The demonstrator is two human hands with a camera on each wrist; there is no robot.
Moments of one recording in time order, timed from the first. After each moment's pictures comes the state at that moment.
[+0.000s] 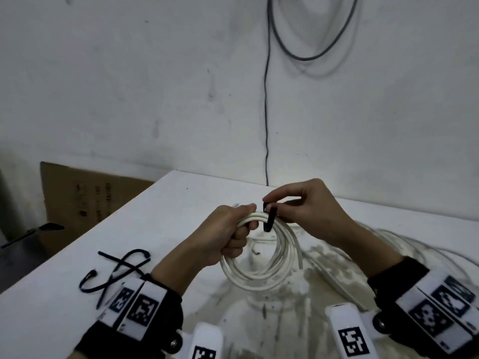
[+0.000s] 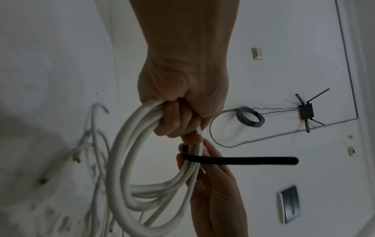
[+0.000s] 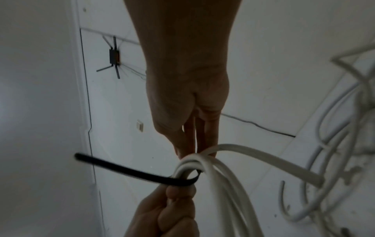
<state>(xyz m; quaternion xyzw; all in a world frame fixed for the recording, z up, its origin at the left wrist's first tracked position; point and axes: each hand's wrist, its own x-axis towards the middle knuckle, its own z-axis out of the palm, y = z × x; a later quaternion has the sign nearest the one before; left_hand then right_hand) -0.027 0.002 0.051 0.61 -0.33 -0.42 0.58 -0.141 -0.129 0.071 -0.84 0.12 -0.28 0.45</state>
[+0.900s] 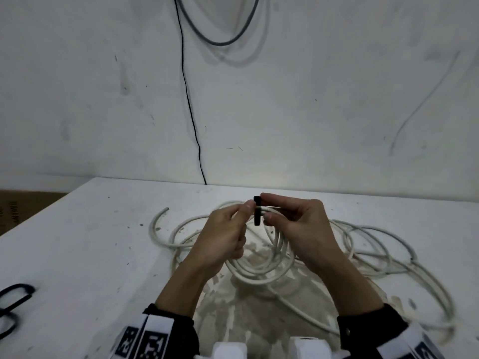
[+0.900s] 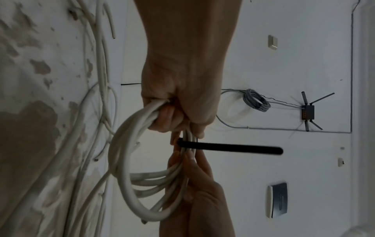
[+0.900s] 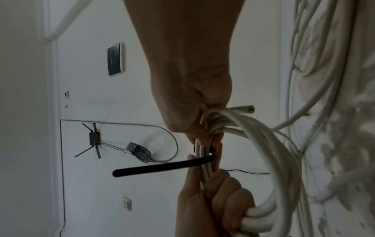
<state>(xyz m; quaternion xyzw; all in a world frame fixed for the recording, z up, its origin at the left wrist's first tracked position) -0.108 -0.112 0.017 0.55 -0.40 -0.37 0.63 -0.227 -0.193 0.024 -0.71 0.21 -0.43 0.52</state>
